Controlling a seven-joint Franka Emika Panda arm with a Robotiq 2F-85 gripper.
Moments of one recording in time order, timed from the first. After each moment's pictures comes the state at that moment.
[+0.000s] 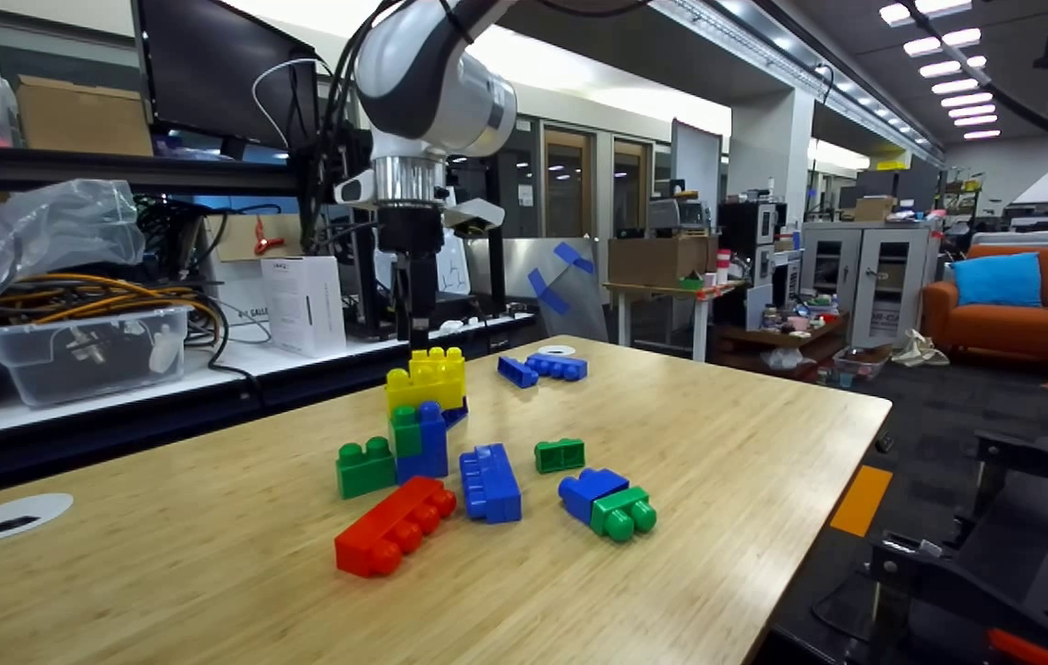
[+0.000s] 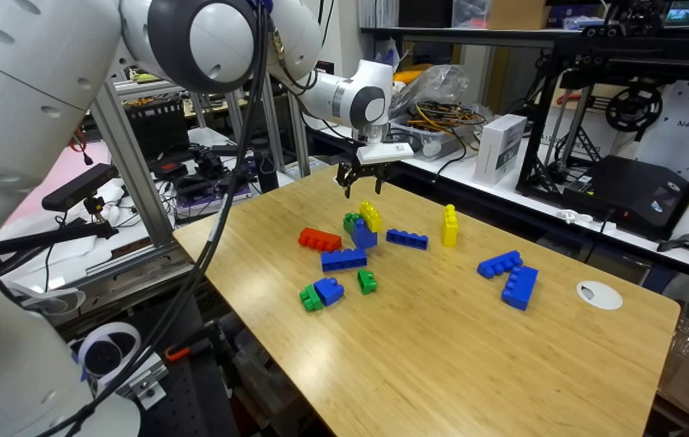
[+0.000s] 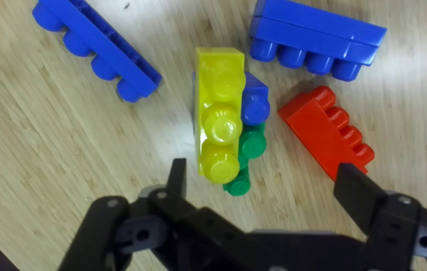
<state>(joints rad) 0.16 0.82 0.25 -1.41 -0.09 2.20 -0.99</state>
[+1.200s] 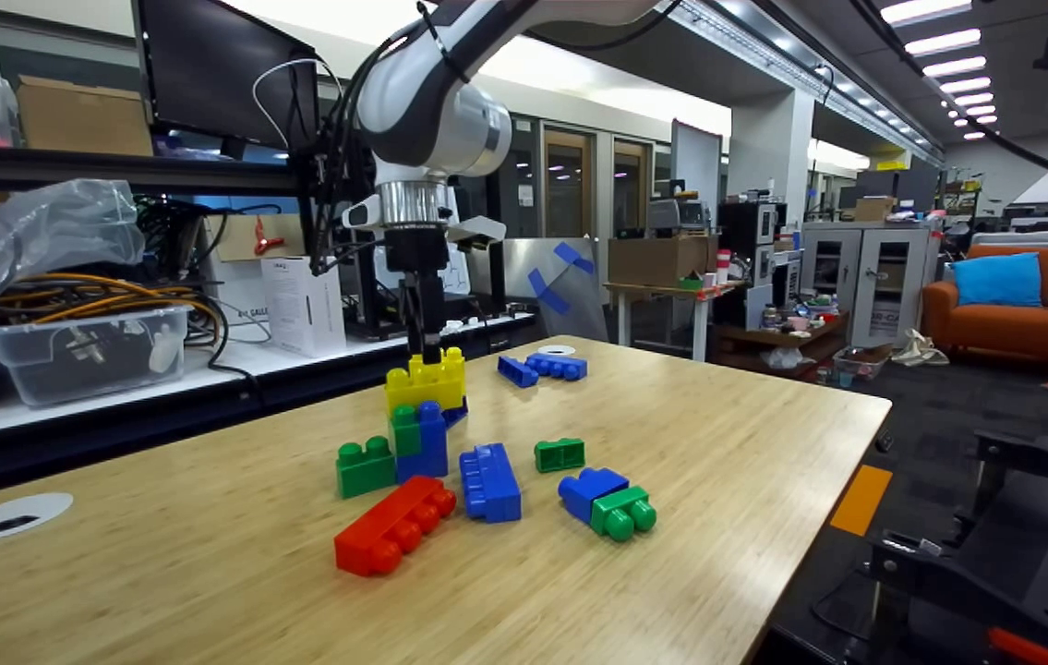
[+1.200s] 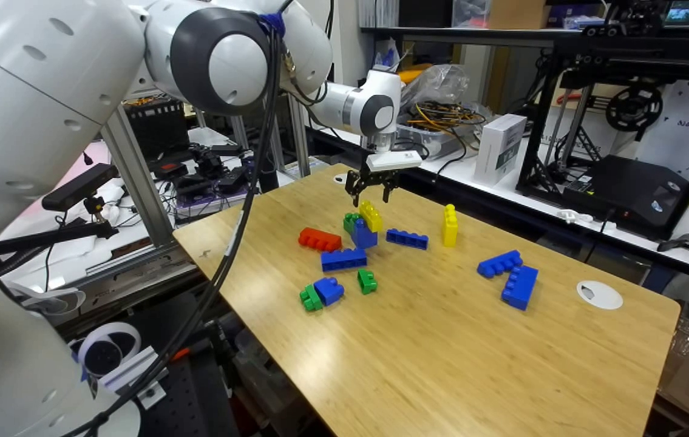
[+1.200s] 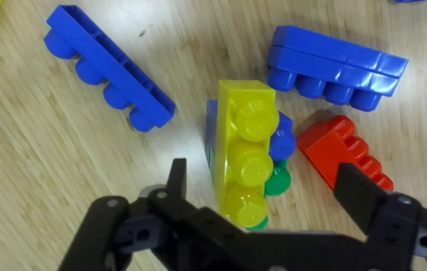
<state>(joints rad) 0.18 0.91 0.22 -1.30 -0.12 2.13 -1.01</state>
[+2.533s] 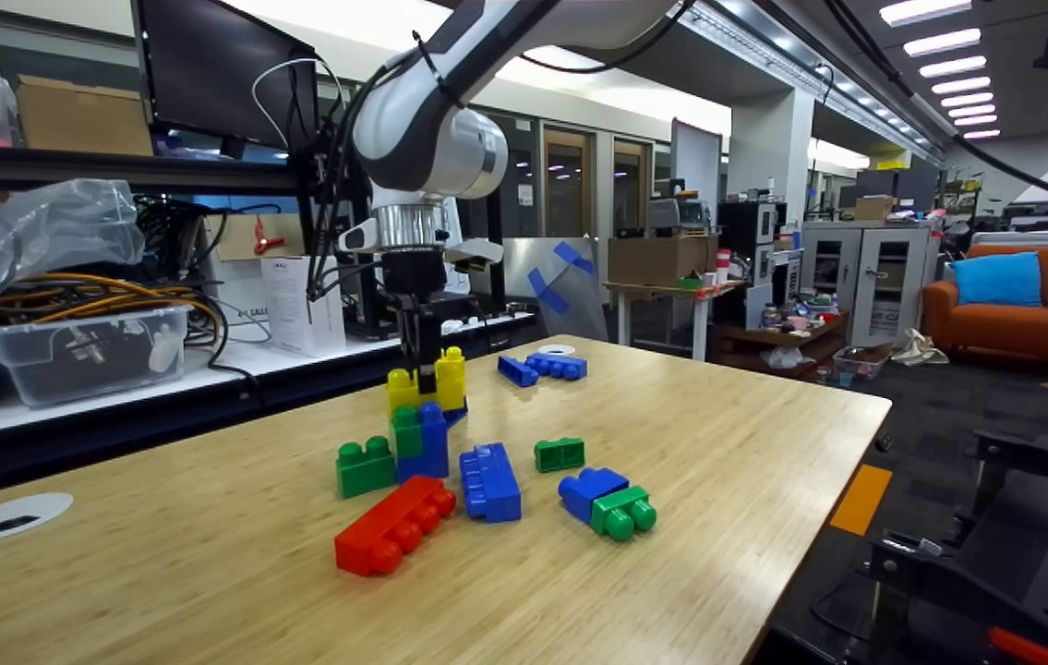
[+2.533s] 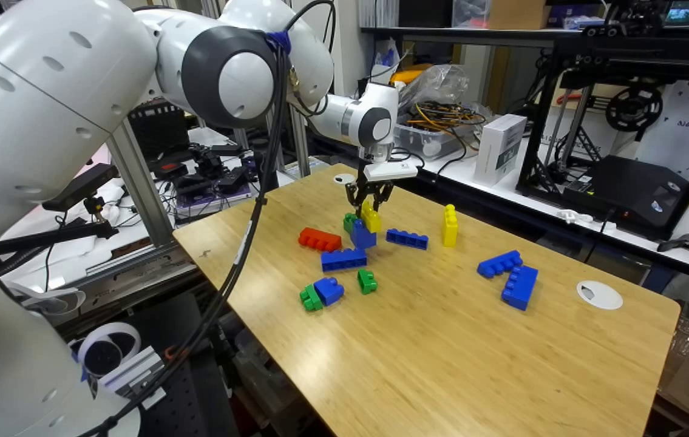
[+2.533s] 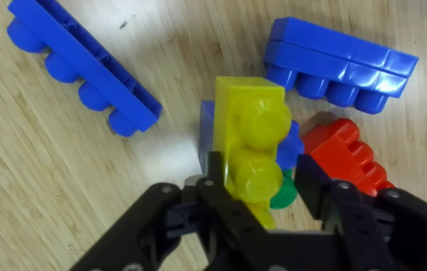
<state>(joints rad) 0.19 0.96 0.22 -1.28 -0.12 2.14 -1.01</state>
